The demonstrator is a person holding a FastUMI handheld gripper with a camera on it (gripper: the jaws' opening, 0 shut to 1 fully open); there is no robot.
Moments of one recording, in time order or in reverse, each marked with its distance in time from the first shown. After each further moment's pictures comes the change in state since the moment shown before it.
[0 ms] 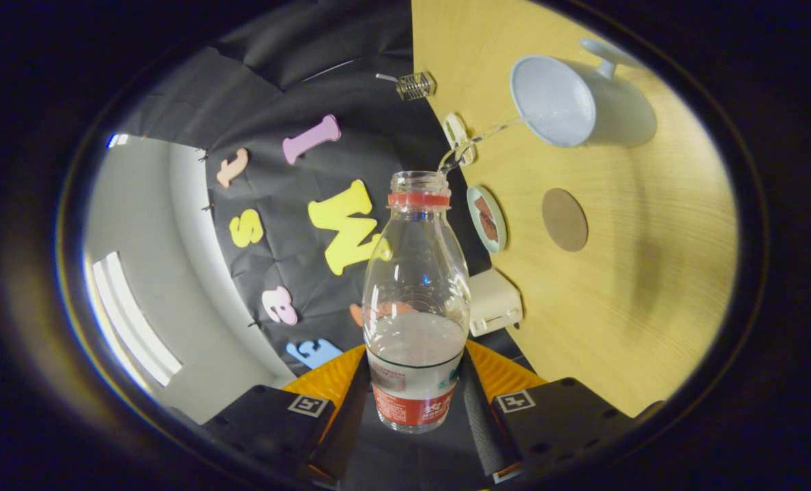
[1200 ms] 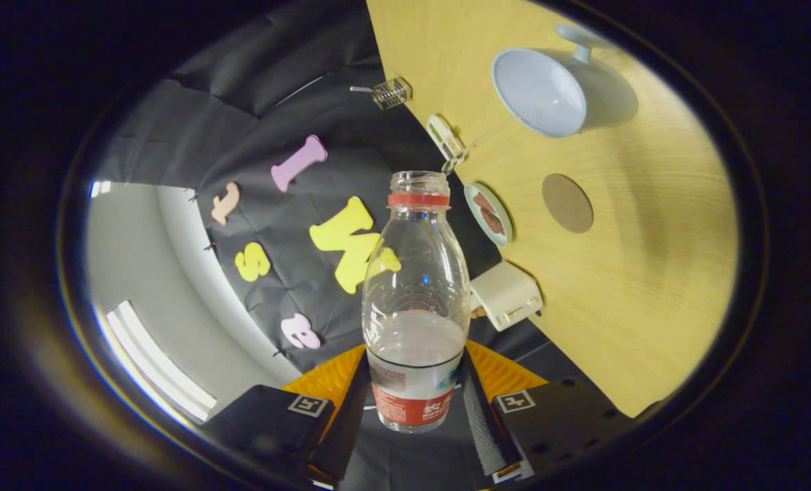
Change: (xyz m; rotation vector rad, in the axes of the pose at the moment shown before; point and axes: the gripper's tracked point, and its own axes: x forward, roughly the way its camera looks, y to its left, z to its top) arm 0.000 0.013 0.009 0.198 -0.037 0.046
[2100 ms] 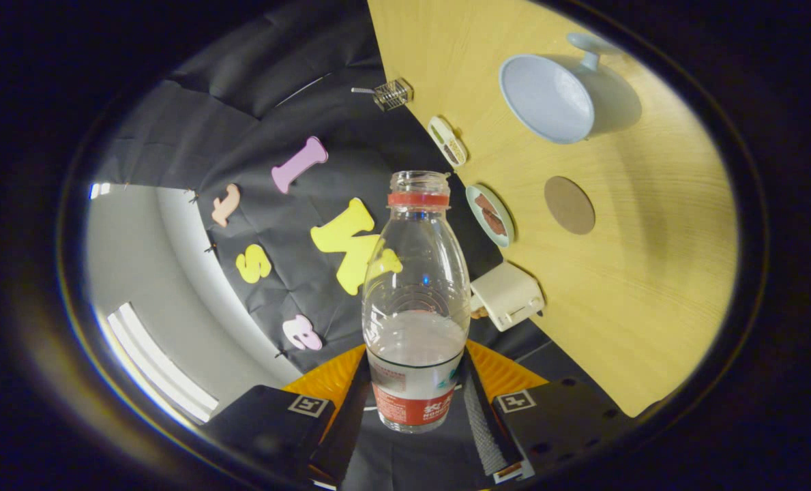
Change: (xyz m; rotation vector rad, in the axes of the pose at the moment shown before) arm 0.007 -0.003 -0.010 -0.051 -0.010 -0.014
